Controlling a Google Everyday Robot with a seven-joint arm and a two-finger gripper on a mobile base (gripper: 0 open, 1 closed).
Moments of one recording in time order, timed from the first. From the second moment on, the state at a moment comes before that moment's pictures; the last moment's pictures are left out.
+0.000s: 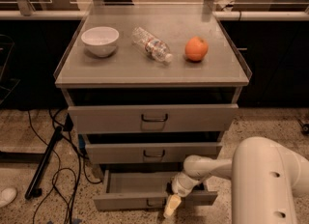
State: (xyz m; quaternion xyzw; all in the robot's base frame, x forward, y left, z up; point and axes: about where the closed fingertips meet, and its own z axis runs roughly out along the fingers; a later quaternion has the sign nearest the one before) arm 0.490 -0.082 0.225 -0.57 0.78 0.22 0.09
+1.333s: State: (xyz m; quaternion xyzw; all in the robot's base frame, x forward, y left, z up) arm 0.467 -0.094 0.166 -0.57 0.79 0.23 0.01
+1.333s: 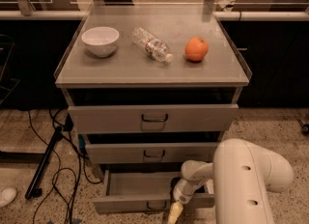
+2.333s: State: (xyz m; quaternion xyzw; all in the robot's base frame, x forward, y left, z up) arm 0.378 -0.152 0.224 -0.55 0.78 0.30 0.05
